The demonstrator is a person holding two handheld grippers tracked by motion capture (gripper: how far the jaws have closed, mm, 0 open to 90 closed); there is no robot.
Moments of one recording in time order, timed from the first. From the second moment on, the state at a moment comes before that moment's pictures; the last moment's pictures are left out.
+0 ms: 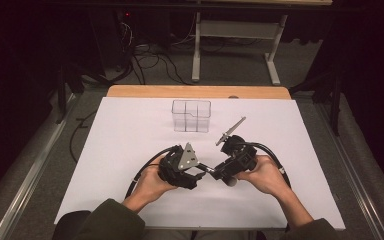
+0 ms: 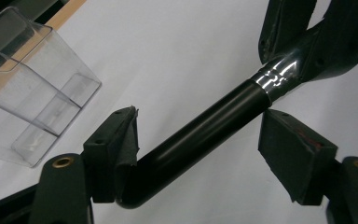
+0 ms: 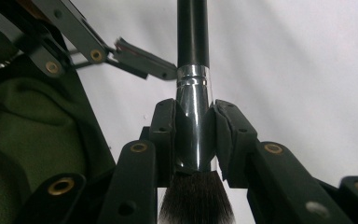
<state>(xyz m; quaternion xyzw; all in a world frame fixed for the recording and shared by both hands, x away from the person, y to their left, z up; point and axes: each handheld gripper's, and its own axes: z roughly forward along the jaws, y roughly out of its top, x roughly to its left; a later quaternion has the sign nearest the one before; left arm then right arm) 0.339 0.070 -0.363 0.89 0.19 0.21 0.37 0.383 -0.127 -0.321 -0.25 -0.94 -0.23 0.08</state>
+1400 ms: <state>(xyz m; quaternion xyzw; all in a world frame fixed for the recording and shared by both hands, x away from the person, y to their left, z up) 0.335 0.069 -0.363 0.89 0.18 0.21 0.37 0.383 -0.125 -0.315 -0.24 -0.92 -0.29 0.09</state>
